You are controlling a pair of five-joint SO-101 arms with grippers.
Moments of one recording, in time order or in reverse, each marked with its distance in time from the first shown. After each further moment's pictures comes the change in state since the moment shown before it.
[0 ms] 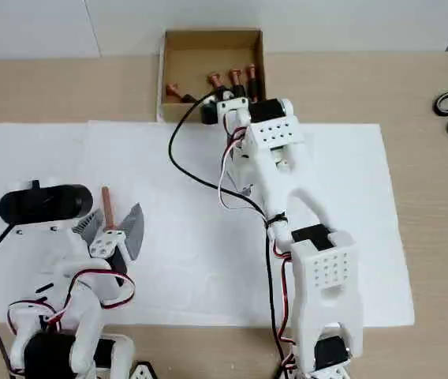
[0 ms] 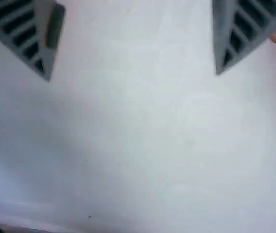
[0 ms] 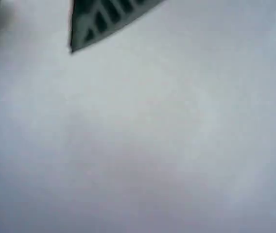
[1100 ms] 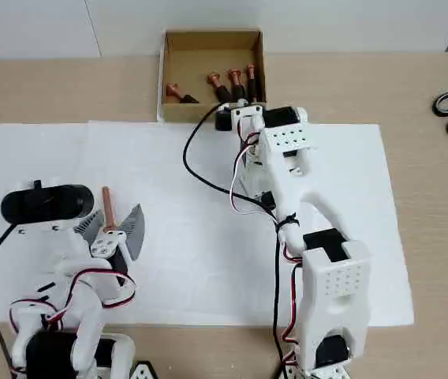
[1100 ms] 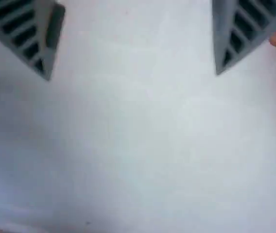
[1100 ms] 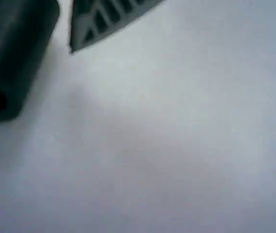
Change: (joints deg) left arm 0.0 0.2 0.6 0.0 0.0; right arm 2.8 -8.2 14.3 -5.5 0.6
